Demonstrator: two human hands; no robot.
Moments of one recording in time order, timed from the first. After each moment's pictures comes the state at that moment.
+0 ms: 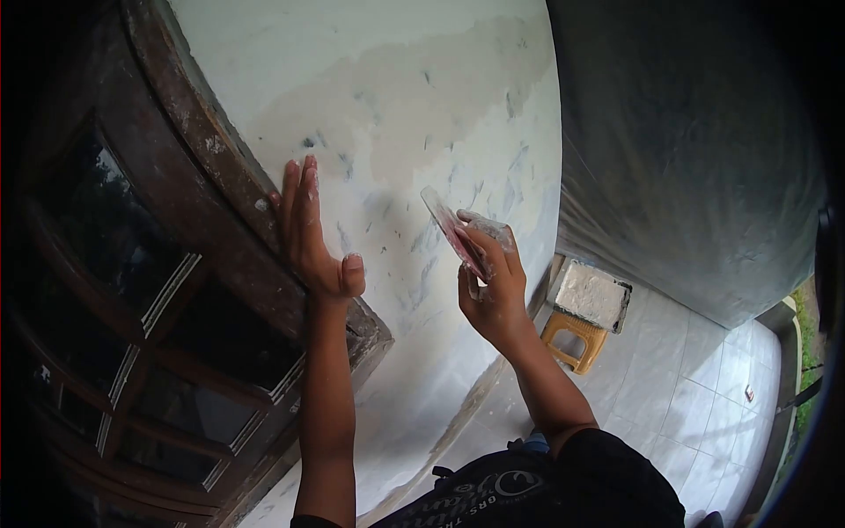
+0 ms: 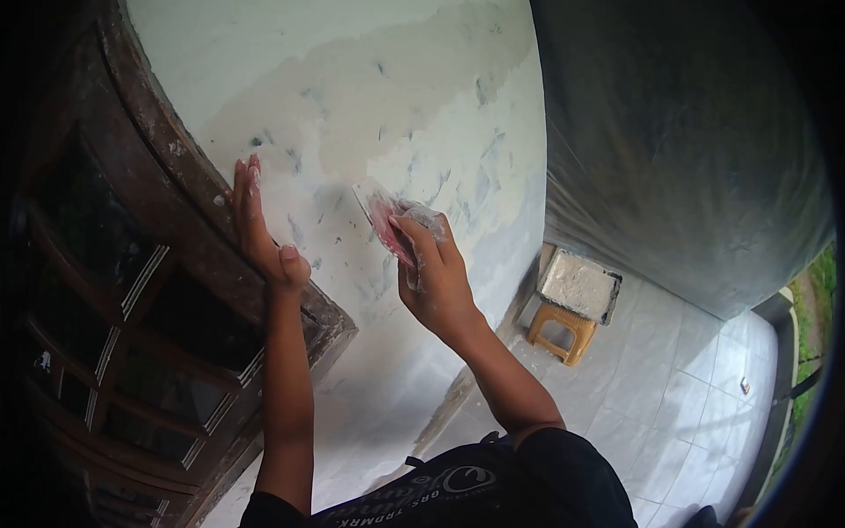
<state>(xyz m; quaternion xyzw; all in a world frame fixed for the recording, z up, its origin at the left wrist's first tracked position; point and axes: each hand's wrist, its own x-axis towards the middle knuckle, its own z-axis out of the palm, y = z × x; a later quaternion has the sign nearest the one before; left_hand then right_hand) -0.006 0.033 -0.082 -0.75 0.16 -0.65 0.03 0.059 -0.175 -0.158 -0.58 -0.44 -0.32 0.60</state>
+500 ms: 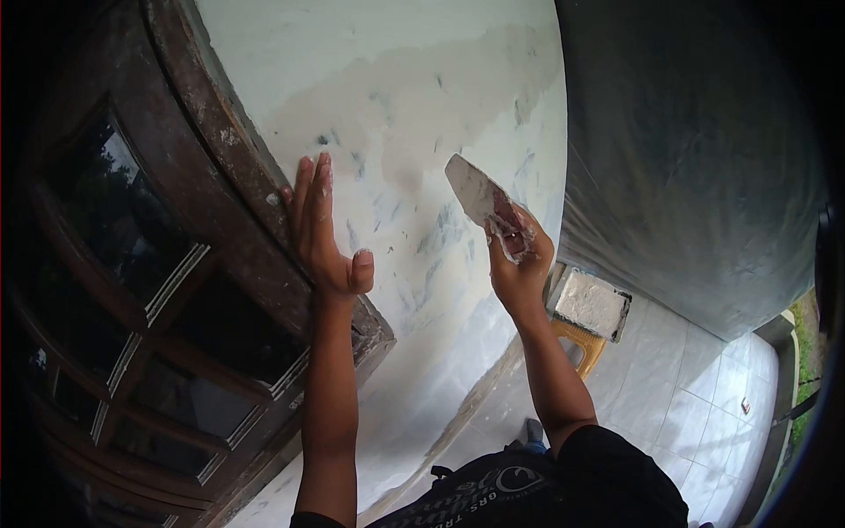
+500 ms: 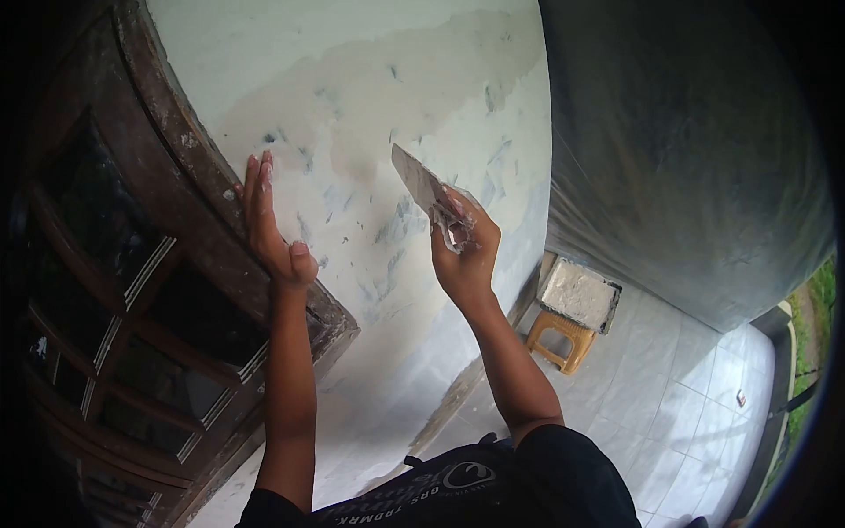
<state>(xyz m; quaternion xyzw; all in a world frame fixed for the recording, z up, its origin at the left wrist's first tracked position) -0.005 0.033 -0.081 -0.74 0.15 -0.65 0.03 0.105 -0.162 -0.169 -0.48 -0.36 -0.31 0.74</state>
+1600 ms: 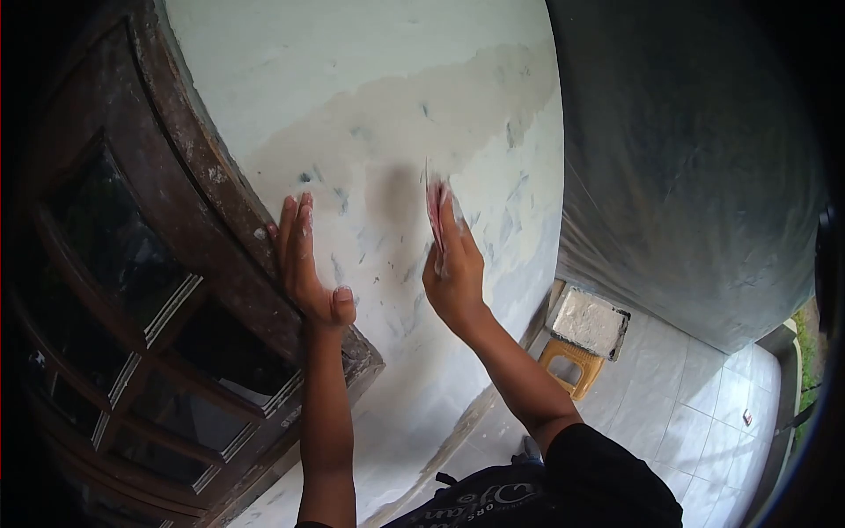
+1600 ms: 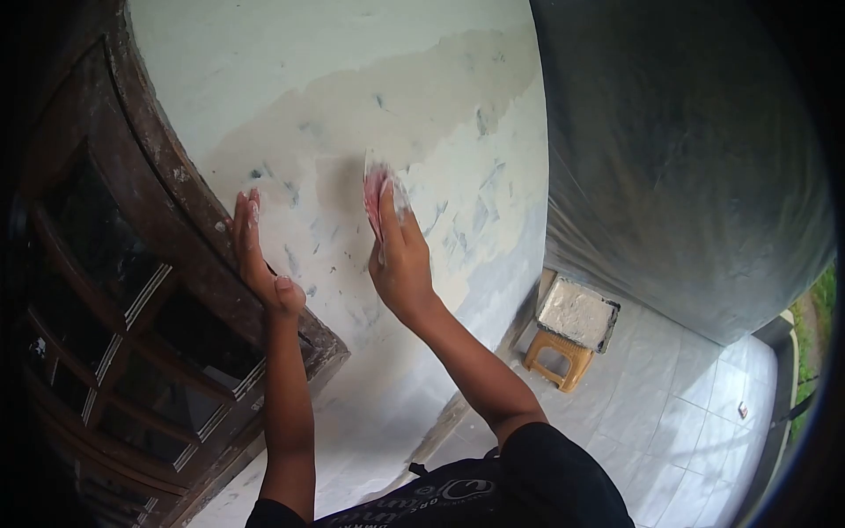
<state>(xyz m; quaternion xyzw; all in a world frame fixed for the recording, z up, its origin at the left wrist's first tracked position) -0.008 0.027 -0.085 -0.75 0.13 -0.64 0.02 0.099 -0.122 -0.142 -0.59 -0.41 -0.35 0.61</state>
